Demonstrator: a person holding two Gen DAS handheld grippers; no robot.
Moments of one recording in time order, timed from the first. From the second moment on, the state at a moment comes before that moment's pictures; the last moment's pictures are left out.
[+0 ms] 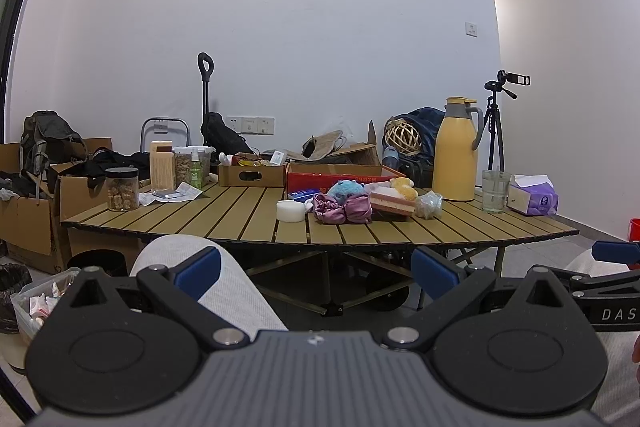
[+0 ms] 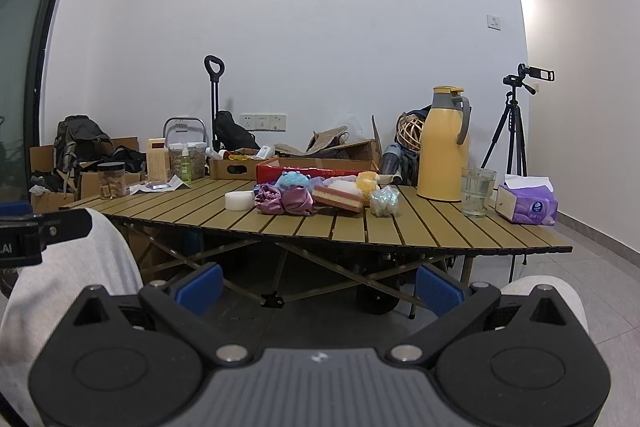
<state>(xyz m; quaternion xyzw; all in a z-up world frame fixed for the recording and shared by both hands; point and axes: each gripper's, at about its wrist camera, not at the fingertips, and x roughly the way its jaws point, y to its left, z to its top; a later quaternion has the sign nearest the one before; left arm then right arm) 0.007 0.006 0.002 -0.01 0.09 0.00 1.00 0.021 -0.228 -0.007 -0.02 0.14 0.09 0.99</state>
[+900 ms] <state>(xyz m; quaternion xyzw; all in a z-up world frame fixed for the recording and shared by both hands) 0.013 0.004 0.000 -0.01 0.09 -0.01 1.00 0.027 -0.228 -0.010 -0.02 0.14 0.08 0.99</state>
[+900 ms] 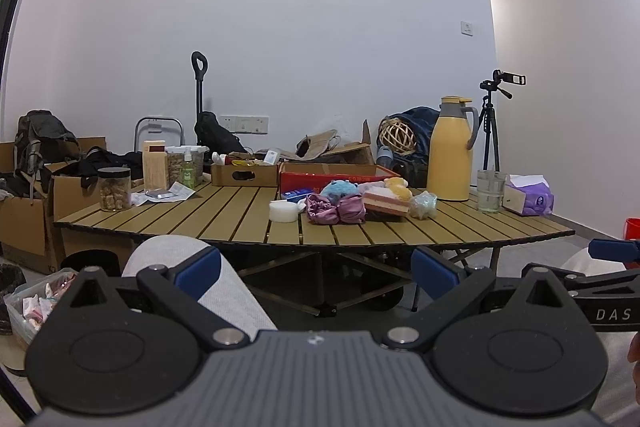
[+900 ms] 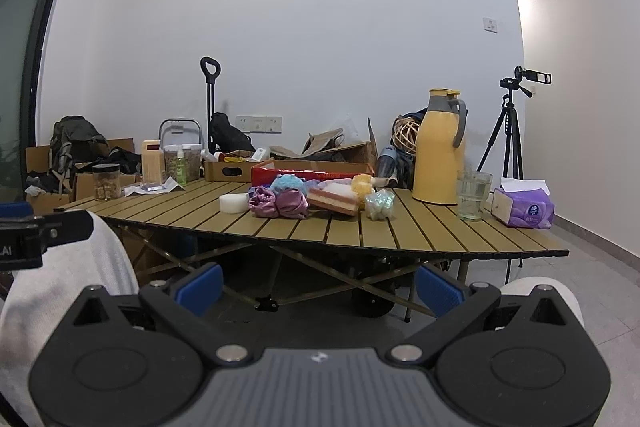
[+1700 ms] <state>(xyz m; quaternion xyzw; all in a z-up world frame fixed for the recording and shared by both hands) 0.078 0.006 0.030 -0.01 0.08 0.00 1.00 0.079 -0.248 0.021 0.01 0.08 0.07 0.99</state>
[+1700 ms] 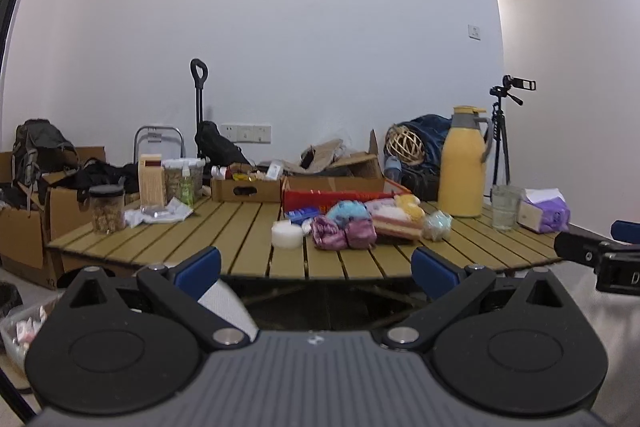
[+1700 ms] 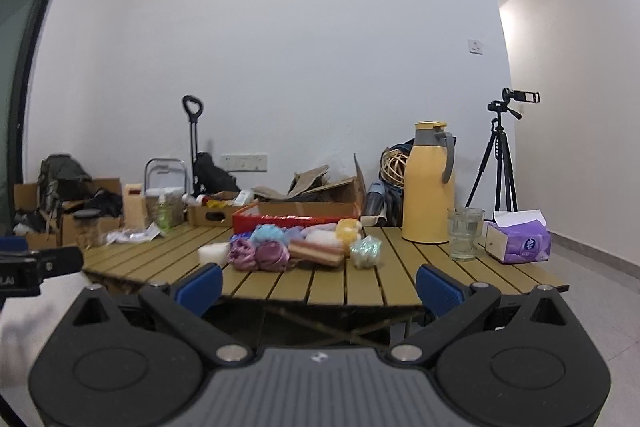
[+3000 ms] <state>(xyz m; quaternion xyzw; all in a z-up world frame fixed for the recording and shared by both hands) 0.541 -0.043 -0.039 -0.11 0.30 -0.19 0.93 0.527 -0.276 -0.077 0.21 0.31 0.16 0.91</state>
